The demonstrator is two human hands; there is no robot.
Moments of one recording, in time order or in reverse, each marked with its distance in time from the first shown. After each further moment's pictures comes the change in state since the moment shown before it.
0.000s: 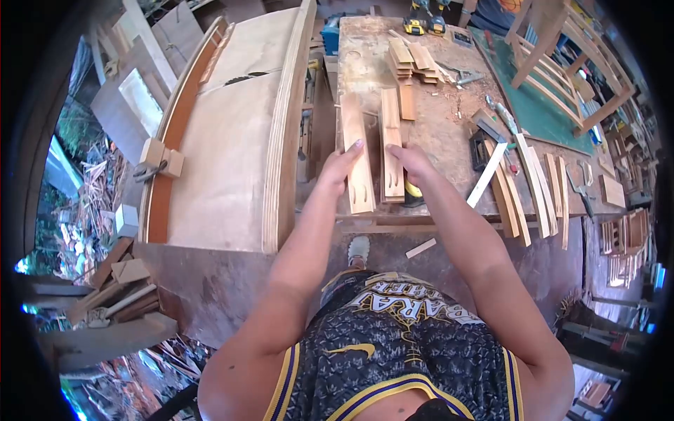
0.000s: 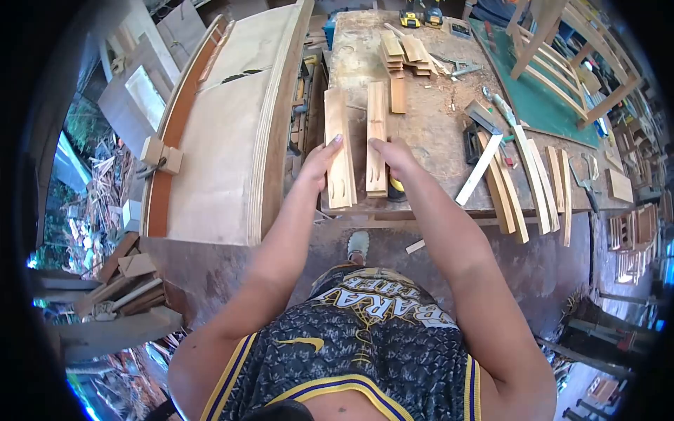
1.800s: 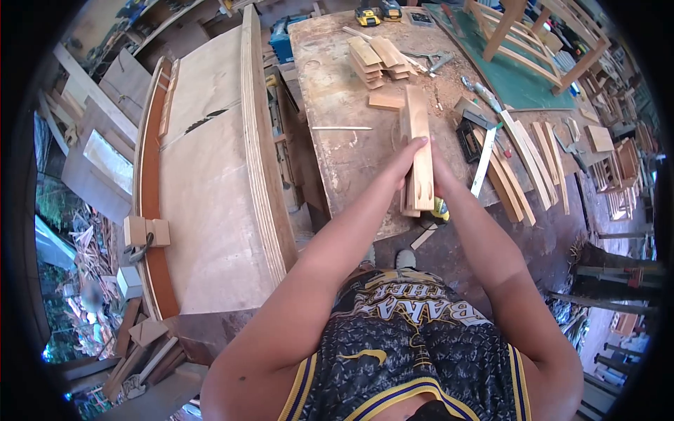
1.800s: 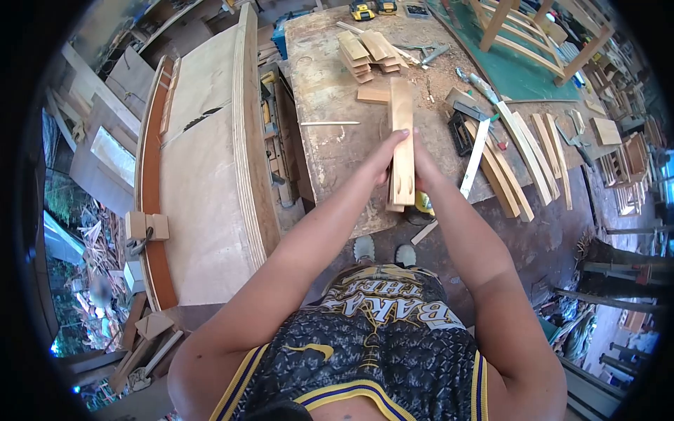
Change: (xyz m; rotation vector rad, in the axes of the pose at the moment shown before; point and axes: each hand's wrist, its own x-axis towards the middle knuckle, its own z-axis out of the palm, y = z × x) left_hand 0.083 -0.030 0.143 0.058 -0.433 -0.294; right_hand -0.003 -0.015 -0.055 0.363 0.114 0.060
